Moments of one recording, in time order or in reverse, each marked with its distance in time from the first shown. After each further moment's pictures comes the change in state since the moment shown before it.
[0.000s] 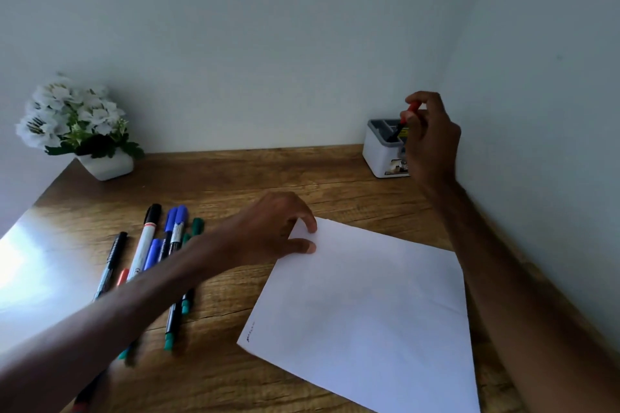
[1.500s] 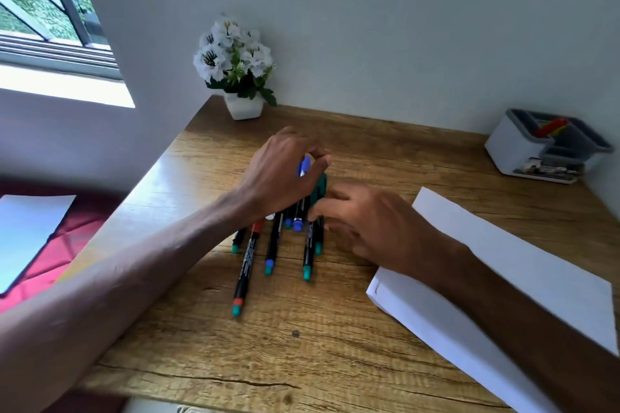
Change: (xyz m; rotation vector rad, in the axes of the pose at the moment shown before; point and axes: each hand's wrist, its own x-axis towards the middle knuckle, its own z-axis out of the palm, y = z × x) left_hand -0.110 -0.073 -0.029 0.077 0.618 -0.273; right_hand -0.160 -0.181 0.068 0.018 -1.049 -0.751
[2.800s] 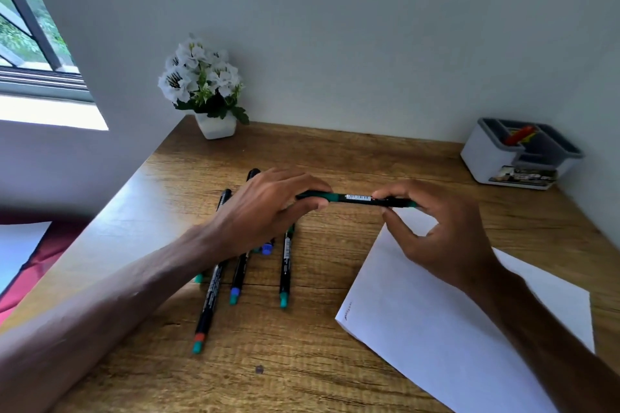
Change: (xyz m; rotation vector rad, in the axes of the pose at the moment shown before) left_hand -0.006 0.025 -0.004 -0.119 -0.168 0.269; right_hand -0.068 0.052 -0.031 0.093 0.502 0.258
